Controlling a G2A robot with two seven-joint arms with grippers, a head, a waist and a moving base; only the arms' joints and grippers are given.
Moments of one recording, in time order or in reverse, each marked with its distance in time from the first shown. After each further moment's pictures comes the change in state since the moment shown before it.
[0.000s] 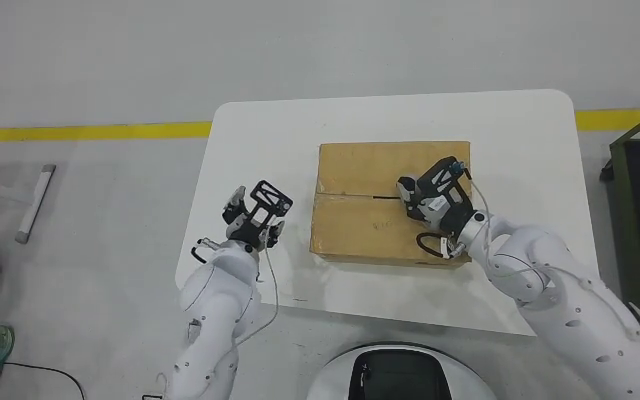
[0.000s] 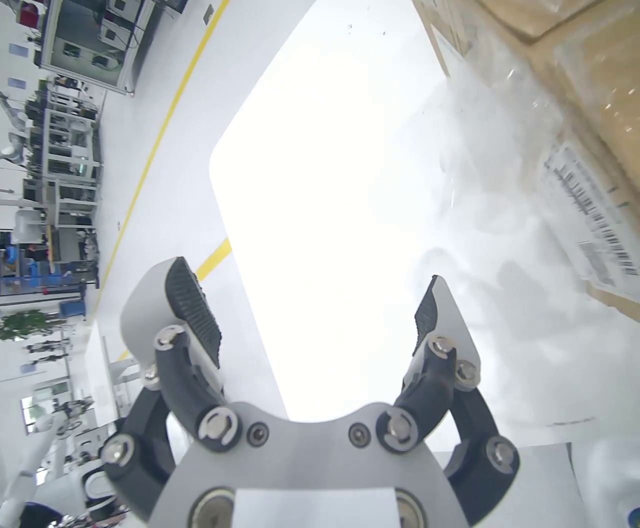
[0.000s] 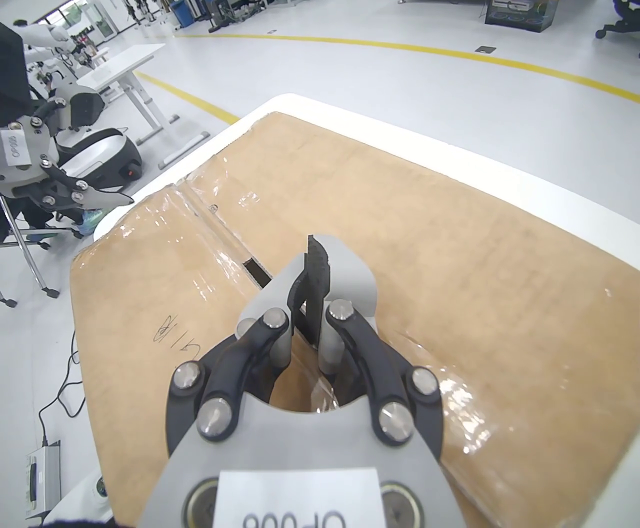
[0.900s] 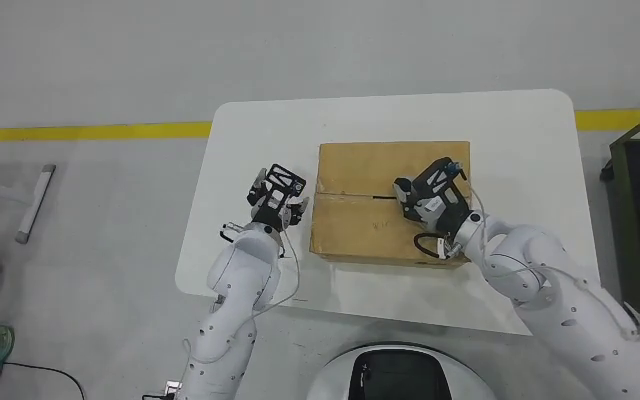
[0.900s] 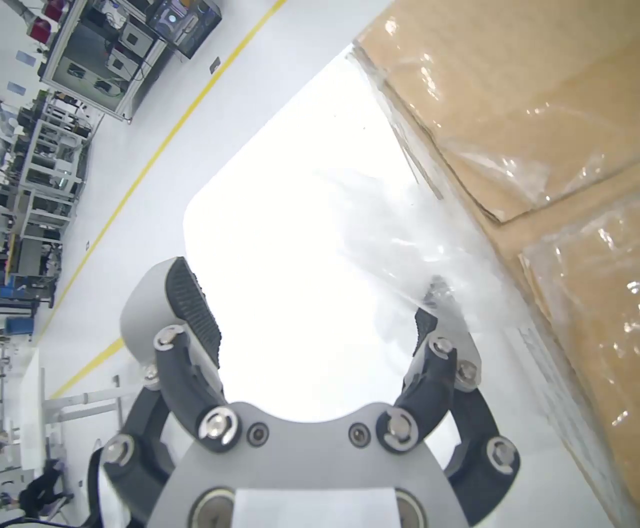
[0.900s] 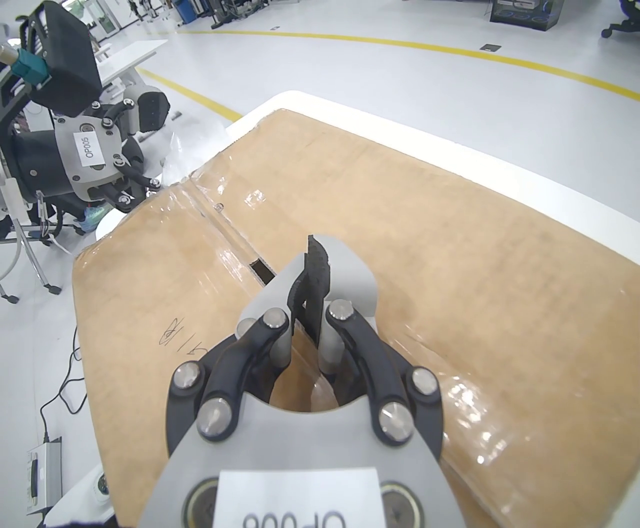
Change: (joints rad) left arm -0.106 -0.040 0.073 0.185 -0.138 0.206 0.214; right arm 0.007 -0.017 -0.006 0.003 -0.008 -0.007 0.011
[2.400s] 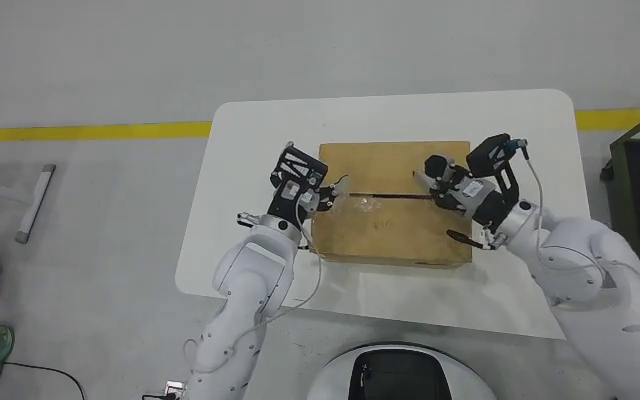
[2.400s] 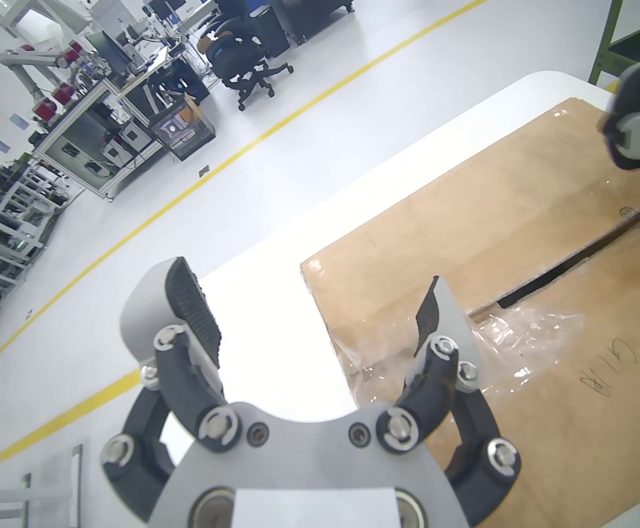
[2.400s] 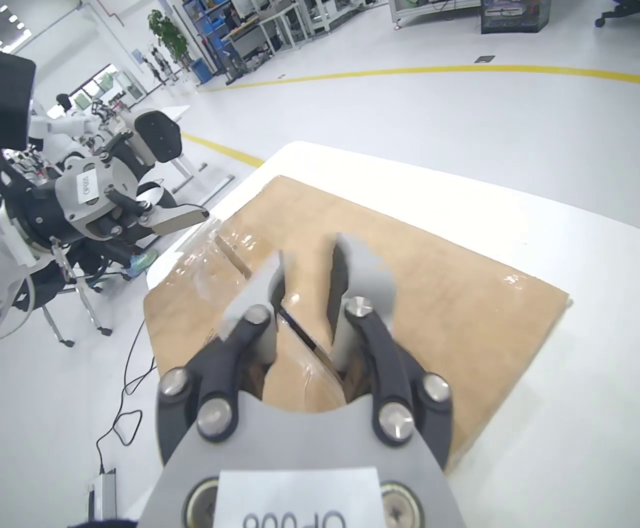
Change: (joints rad) left arm -0.033 -0.025 0.065 -0.133 -0.124 0.002 0.118; right arm -0.083 0.012 0.236 -0.136 0.235 -0.106 0.132
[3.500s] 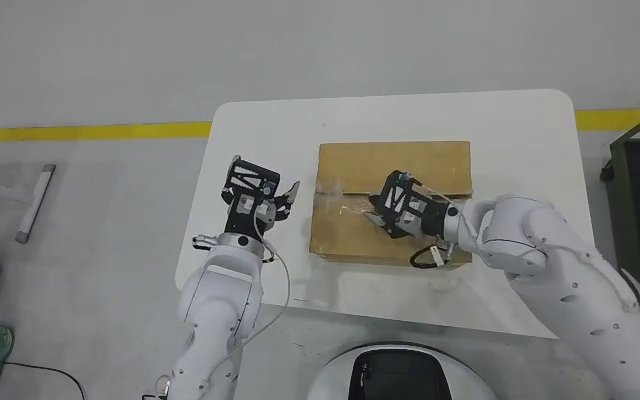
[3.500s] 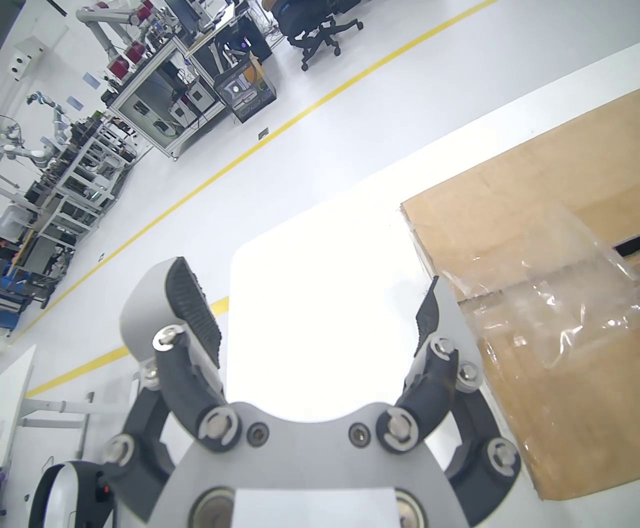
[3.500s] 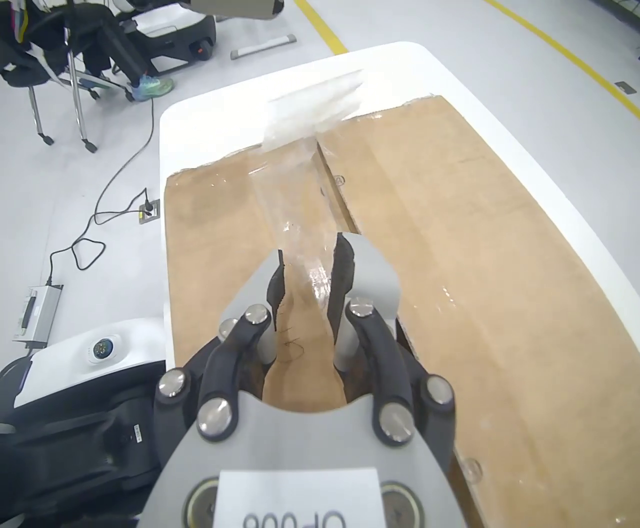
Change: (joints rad) left arm 0.145 0.016 -0.151 -0.163 0.098 0.023 -0.106; right arm 0.269 -0.012 -0.305 0.138 -0.195 -0.204 0.209
